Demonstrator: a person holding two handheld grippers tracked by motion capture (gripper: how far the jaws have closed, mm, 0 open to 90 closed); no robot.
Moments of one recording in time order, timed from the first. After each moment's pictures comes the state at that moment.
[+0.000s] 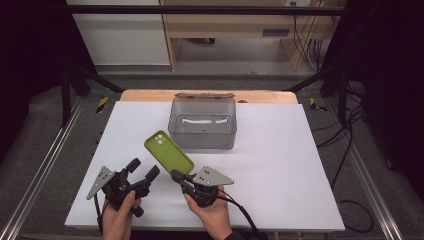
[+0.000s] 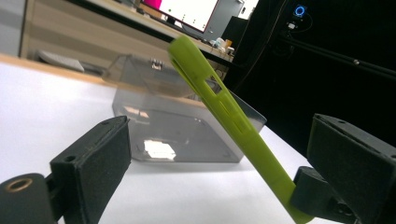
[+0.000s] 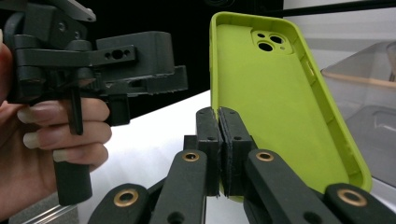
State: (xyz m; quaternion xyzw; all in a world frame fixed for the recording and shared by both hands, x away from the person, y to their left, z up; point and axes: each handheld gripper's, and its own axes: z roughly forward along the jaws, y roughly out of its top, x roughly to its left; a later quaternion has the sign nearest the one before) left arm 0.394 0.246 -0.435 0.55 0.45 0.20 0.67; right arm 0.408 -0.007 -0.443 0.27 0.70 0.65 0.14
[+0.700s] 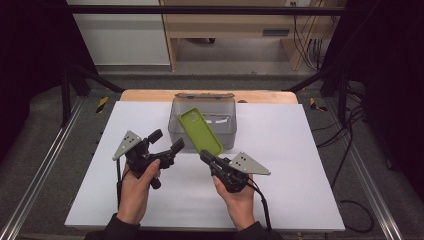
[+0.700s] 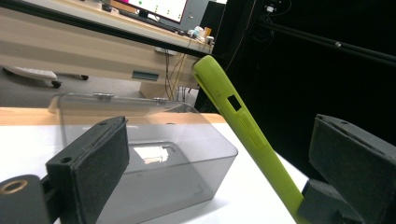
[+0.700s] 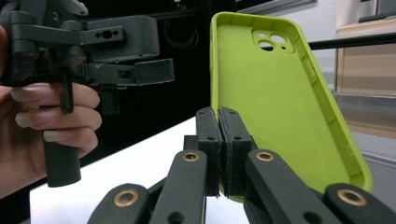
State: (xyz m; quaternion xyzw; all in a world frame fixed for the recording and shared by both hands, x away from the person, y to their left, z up) left arm 0.449 0.181 -0.368 0.60 0.42 0.18 0.66; right arm 0.425 -0.077 -0.415 0.31 0.63 0.68 0.19
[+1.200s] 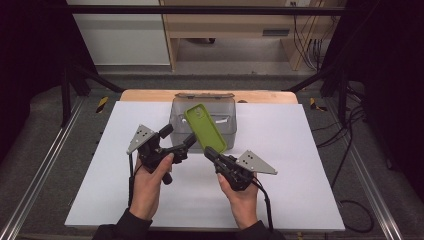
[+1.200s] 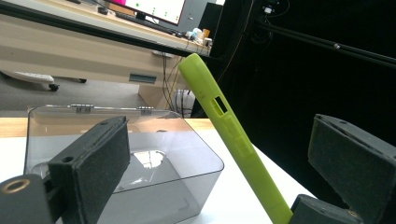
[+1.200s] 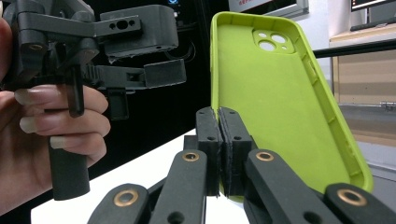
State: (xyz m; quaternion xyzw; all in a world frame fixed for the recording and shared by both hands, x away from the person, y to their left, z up) left arm 0.451 0.153 -0.356 0.60 0.41 0.19 0.66; right arm 0.426 -0.085 -0.410 0.31 0.62 0.70 0.19
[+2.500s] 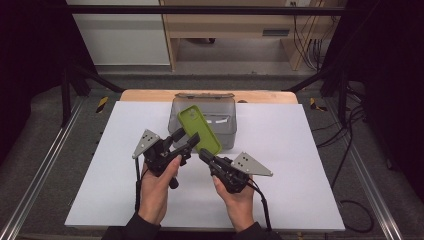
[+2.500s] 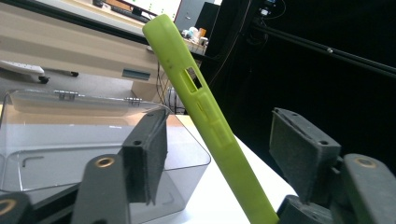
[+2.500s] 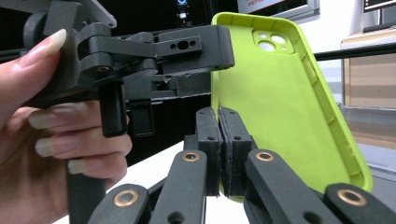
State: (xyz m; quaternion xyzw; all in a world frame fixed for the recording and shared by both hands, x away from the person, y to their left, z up) left arm 0.444 0.142 -0.367 0.59 0.42 0.17 0.67; right arm 0.421 -0.074 -0.408 0.30 0.62 0.70 0.18
